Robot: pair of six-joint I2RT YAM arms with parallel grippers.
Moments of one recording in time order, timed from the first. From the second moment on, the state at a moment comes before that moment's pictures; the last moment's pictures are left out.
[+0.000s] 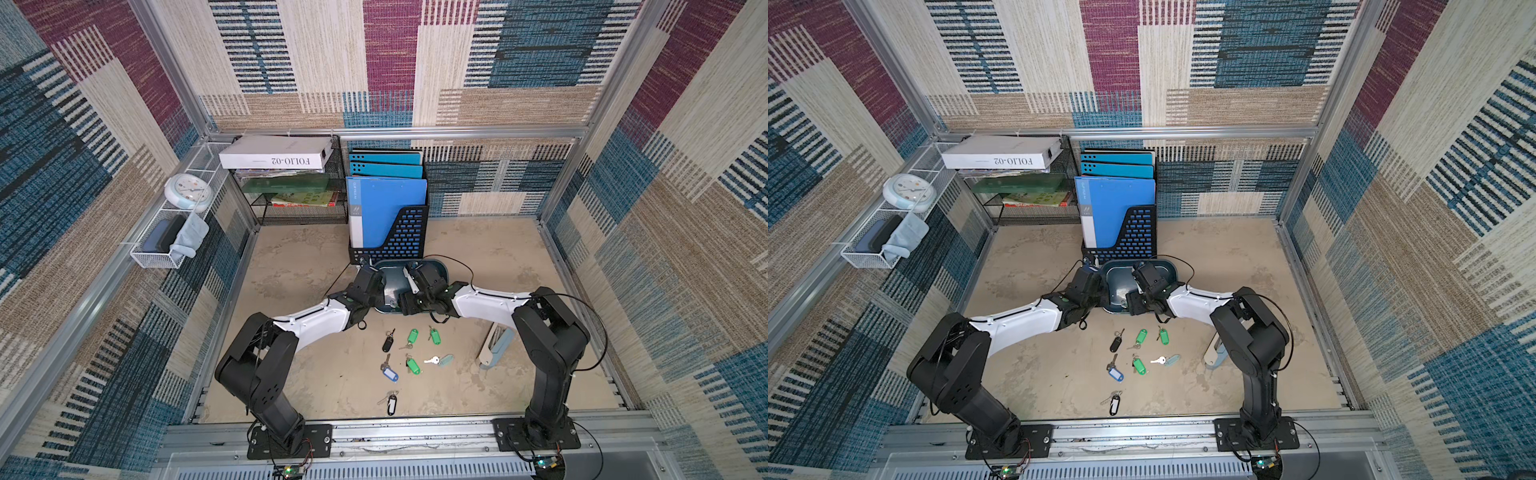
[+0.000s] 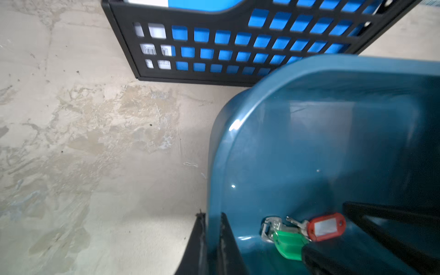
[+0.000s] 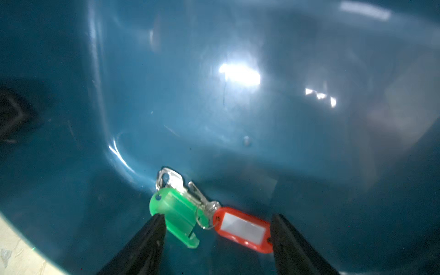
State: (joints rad) left arm -0.57 1.64 0.92 -0.04 -0.29 -0.45; right arm 0.72 1.89 1.16 -0.19 0.03 0.33
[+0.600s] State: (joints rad) left arm -0.61 1.56 0.74 0.20 -0.34 -0.44; right arm 0.76 1.97 1.20 -0.18 0.11 0.40
